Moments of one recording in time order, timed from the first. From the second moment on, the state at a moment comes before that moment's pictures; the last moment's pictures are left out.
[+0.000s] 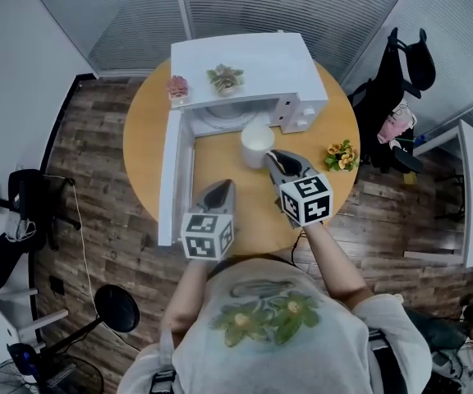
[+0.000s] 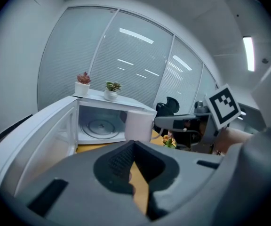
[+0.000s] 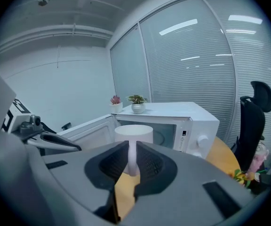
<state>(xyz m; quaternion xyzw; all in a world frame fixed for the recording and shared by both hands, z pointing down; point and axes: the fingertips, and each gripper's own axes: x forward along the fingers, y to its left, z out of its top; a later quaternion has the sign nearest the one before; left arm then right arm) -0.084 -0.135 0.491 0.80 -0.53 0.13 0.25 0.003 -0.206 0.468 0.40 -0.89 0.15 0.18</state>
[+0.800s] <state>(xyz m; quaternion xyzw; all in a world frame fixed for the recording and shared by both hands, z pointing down) -0.078 -0.111 0.485 0.81 -0.52 0.12 0.25 0.022 -0.149 0.430 0.40 -0.90 0.12 0.16</state>
